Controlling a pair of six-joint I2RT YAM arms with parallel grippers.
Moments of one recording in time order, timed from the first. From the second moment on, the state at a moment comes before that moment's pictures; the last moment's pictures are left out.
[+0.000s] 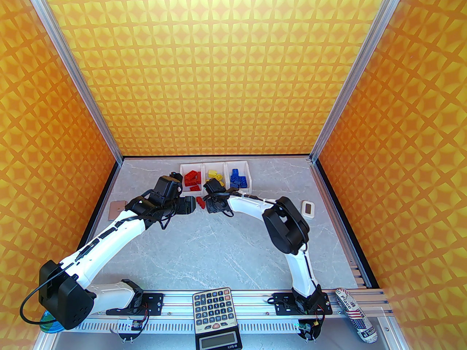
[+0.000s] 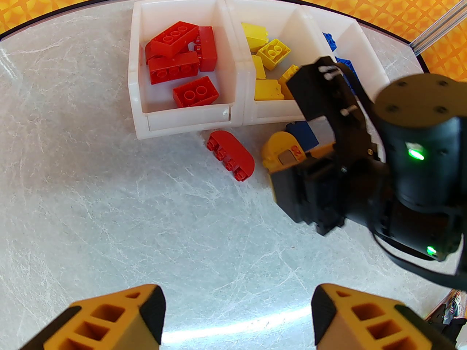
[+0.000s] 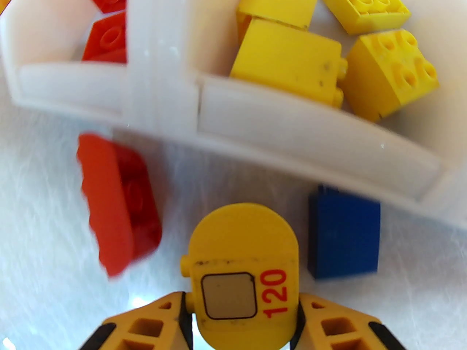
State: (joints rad) left arm -0.52 1.30 1.13 -0.67 -0.05 -0.44; right arm 0.71 2.08 1.52 -0.49 0.13 0.31
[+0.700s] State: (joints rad) left arm -0.52 1.26 1.09 -0.67 -0.06 -0.47; right arm 0.64 1.98 1.82 -0.59 0.13 0.26
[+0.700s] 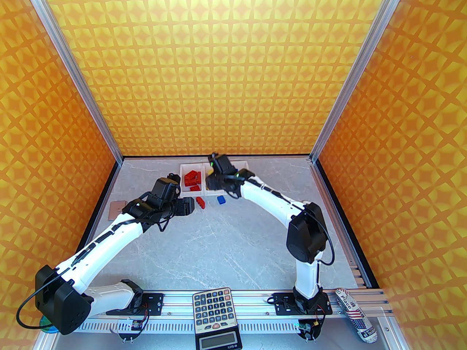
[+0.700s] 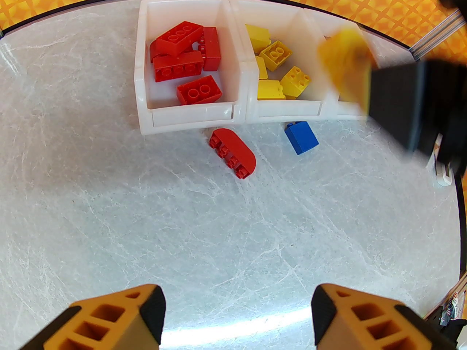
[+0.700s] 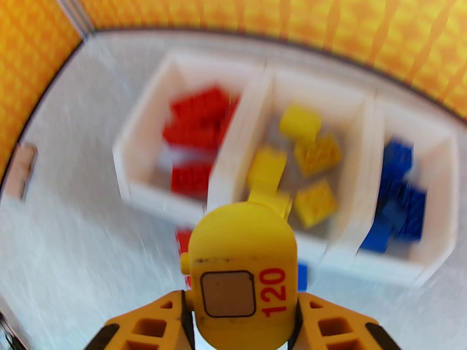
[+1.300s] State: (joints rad) left arm -0.54 1.26 1.06 -0.66 -0.06 -0.50; right arm 0.56 2.38 2.22 -0.66 0.08 0.25
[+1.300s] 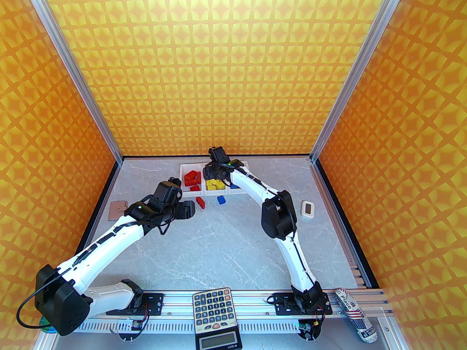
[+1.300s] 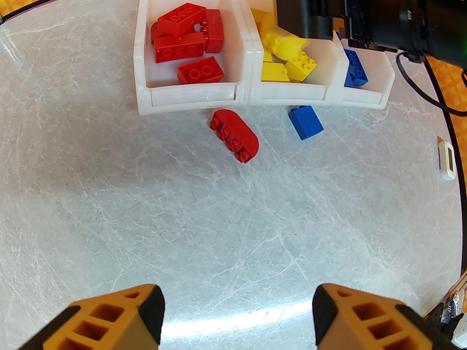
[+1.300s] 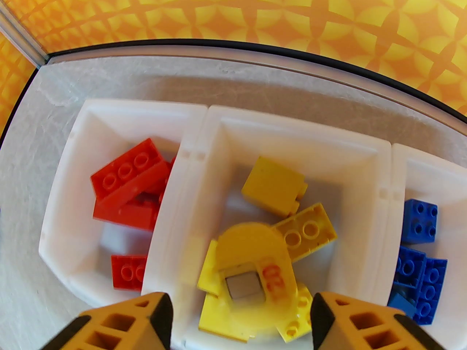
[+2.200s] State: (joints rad) left arm -0.60 1.56 1.06 -0.47 -0.14 -0.67; right arm 0.56 1.42 1.07 -0.46 0.11 0.15
